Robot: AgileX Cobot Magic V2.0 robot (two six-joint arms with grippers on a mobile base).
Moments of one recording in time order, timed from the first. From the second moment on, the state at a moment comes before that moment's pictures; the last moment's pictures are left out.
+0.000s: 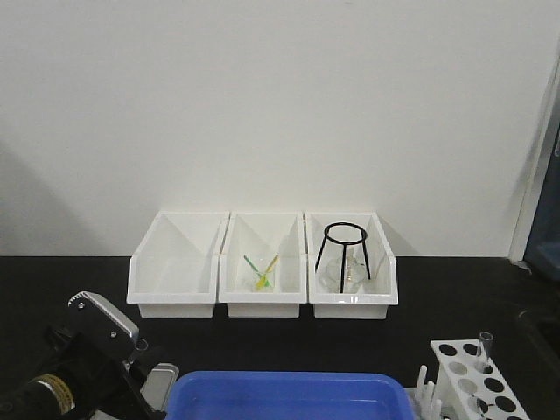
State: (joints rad) left arm -0.24 1.63 -0.70 0.24 -0.47 0.19; right arm 0.07 0.79 -0.38 0.02 -0.41 -0.11
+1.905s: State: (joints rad) left arm -0.68 1.62 -1.15 1.07 -0.58 -0.91; right arm 0.40 1.19 -0.49 -0.56 -0.67 0.37
